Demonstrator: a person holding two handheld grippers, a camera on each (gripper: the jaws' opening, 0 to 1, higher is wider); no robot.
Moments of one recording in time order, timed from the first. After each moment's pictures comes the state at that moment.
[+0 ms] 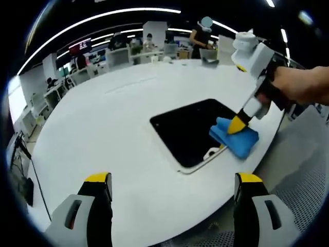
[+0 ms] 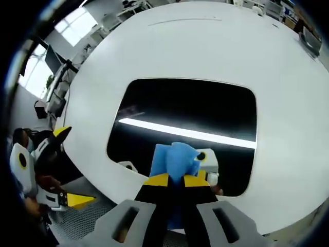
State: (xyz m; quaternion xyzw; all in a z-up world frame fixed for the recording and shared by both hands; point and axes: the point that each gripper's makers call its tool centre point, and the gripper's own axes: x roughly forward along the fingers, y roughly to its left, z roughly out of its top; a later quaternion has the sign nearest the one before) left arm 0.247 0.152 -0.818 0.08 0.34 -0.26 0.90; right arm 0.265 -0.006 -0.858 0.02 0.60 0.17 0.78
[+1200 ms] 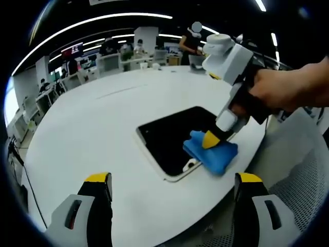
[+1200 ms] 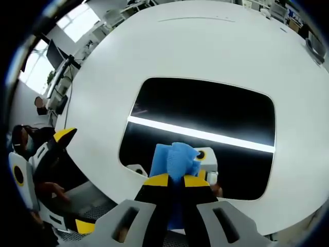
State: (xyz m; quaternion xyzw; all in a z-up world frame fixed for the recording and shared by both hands) left arm 0.241 0.134 -0.808 0.08 0.32 -0.31 0.89; right arm 0.269 0.029 -0.859 0.01 0.61 0.18 0.78
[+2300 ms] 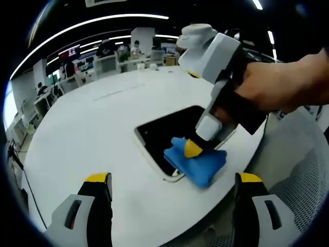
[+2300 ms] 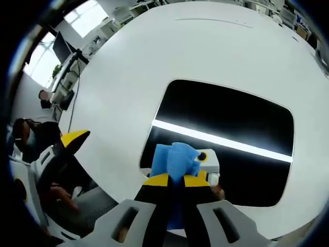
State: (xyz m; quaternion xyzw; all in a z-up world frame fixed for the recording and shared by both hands) left arm 0.242 0.133 -0.812 0.09 0.31 -0.31 0.89; right arm 0.275 0.070 -0.861 0.00 0.60 0.20 0.77
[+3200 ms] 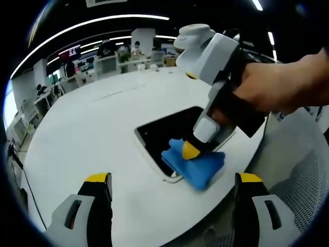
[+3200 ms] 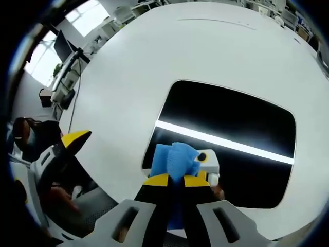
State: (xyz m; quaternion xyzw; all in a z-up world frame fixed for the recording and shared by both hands) left arm 0.242 0.133 -0.810 0.08 0.31 -0.31 0.89; right arm 0.272 0.074 -0.857 -0.01 0.60 0.21 0.77
